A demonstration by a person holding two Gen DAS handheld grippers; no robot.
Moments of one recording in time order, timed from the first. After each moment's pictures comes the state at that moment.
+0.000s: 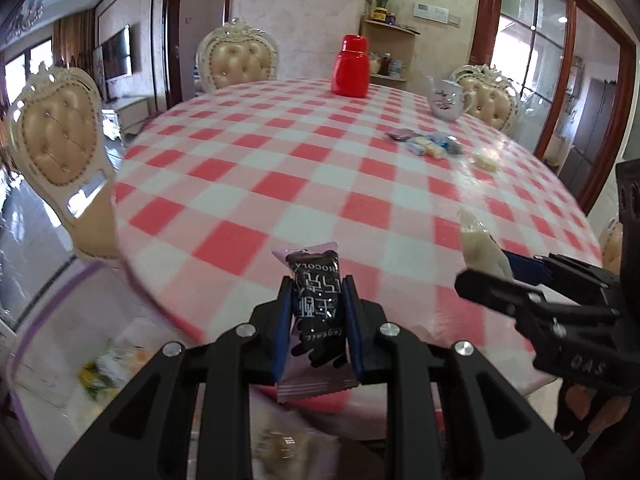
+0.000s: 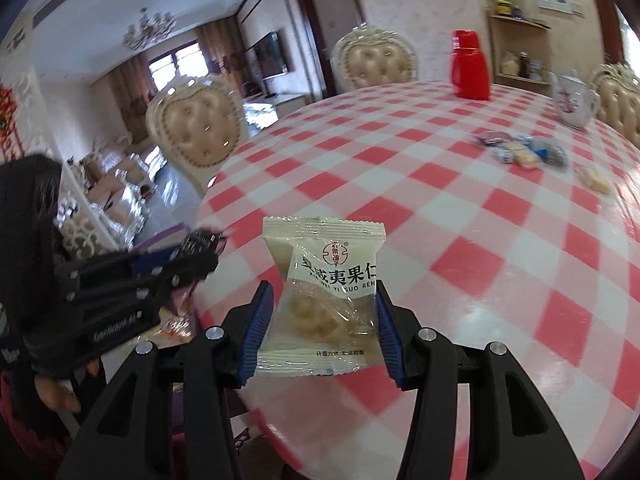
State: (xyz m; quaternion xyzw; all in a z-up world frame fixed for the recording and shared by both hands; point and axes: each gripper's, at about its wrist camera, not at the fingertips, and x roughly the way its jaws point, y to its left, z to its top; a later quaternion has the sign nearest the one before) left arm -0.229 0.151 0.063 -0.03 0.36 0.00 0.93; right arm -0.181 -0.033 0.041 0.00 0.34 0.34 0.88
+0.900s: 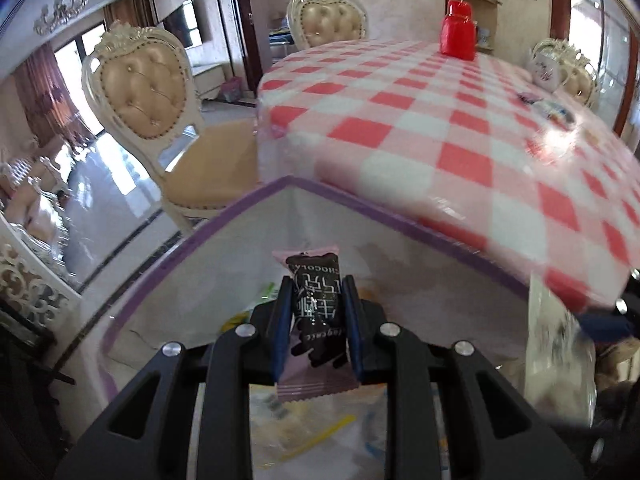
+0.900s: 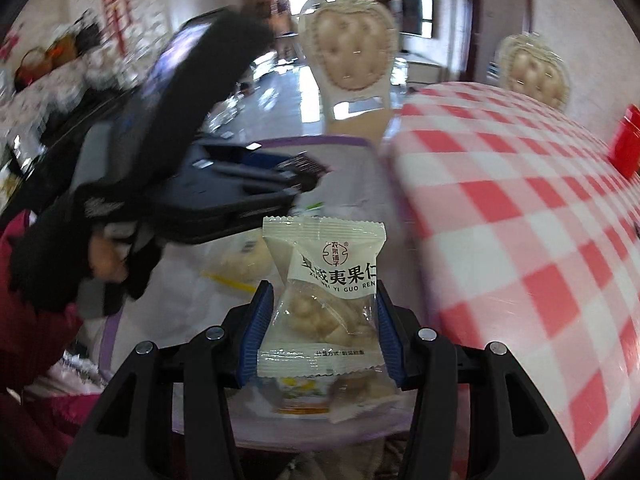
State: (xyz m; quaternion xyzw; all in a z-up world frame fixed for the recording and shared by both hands) left arm -0.275 0.303 0.016 0.00 0.42 0.14 0.90; right arm -0.284 0.140 0.012 -0.20 0.33 0.51 0.77
